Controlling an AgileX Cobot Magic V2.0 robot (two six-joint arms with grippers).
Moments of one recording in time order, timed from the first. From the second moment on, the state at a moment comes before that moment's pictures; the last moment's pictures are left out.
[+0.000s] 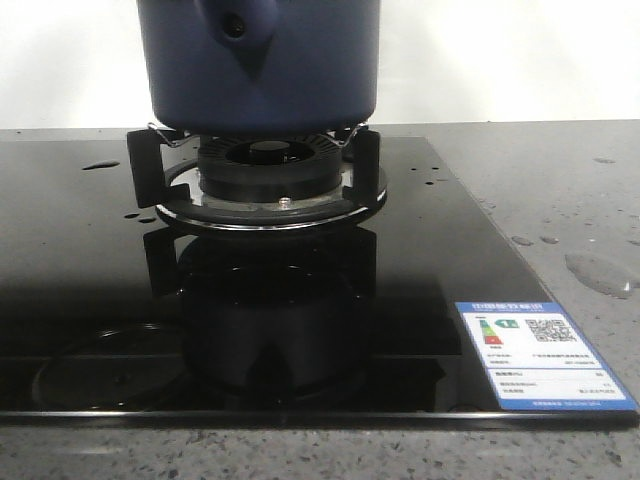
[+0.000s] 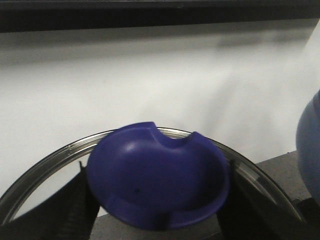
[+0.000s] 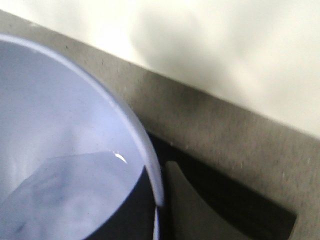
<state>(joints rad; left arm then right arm) 0.04 1.40 -1.24 -1.53 0.52 1.57 0.33 1.86 -2.11 0.34 0.93 -0.22</state>
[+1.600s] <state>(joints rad) 0.04 1.40 -1.24 -1.53 0.53 1.57 0.56 1.59 -1.14 0.36 -0.61 -0.46</state>
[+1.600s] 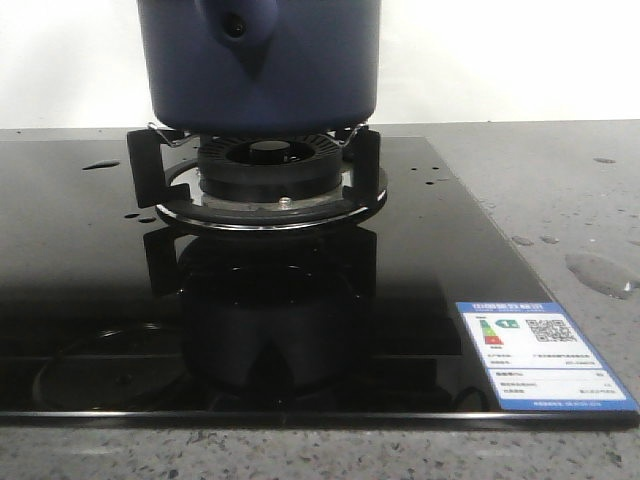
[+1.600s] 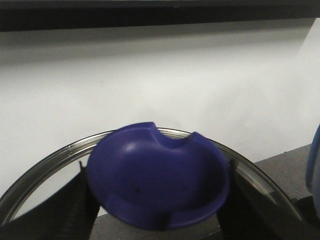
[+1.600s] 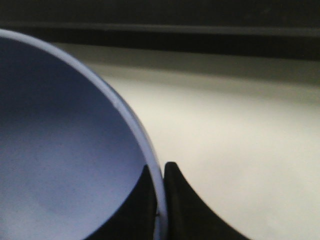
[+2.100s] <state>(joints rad) 0.04 1.40 -1.24 -1.53 0.53 1.57 0.60 1.60 -1.10 0.22 -1.00 -0.46</state>
